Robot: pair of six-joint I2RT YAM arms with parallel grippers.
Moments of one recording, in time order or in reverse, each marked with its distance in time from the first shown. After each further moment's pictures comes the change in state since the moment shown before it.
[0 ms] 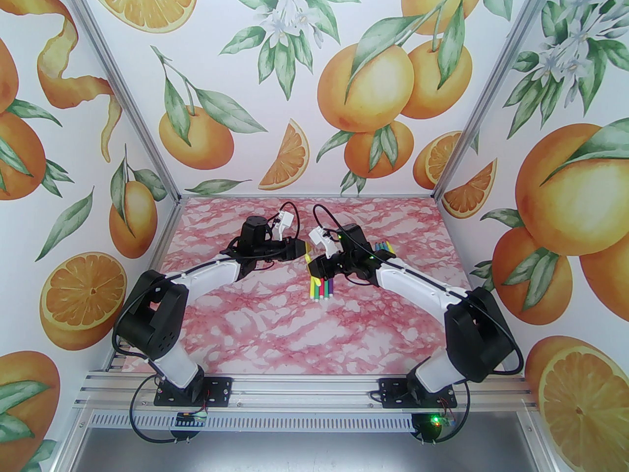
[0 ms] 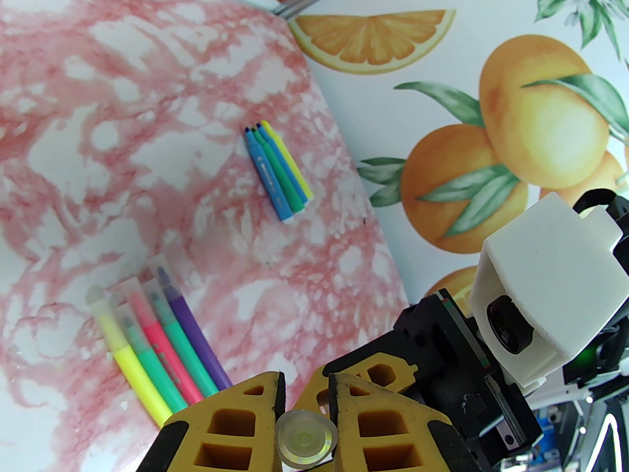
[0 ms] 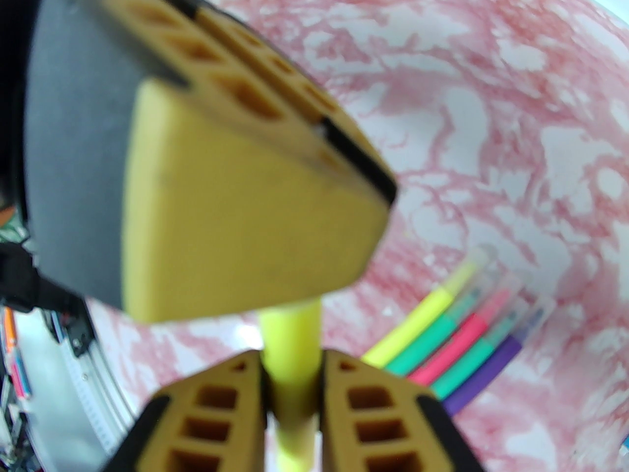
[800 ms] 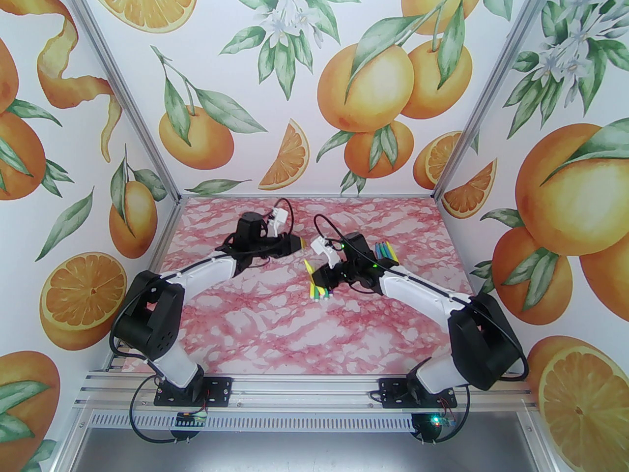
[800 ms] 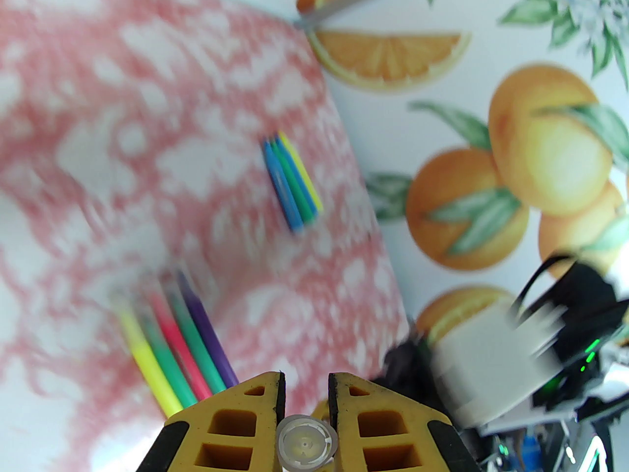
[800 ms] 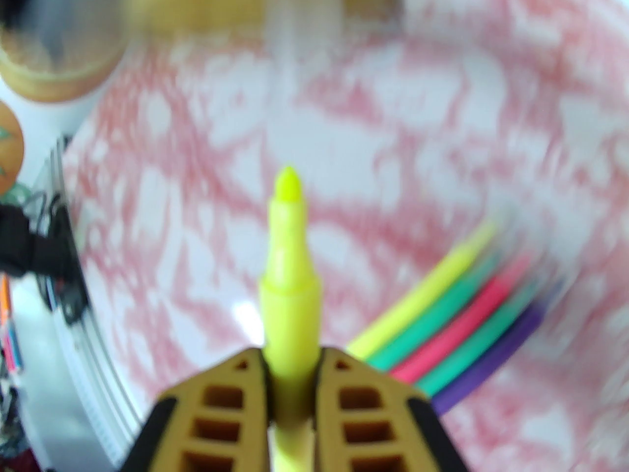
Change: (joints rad) left arm 0.075 -0.011 0.064 -0.058 -0.036 -0.029; right arm 0.005 -0.047 -0.128 -0.035 -0.040 -0.056
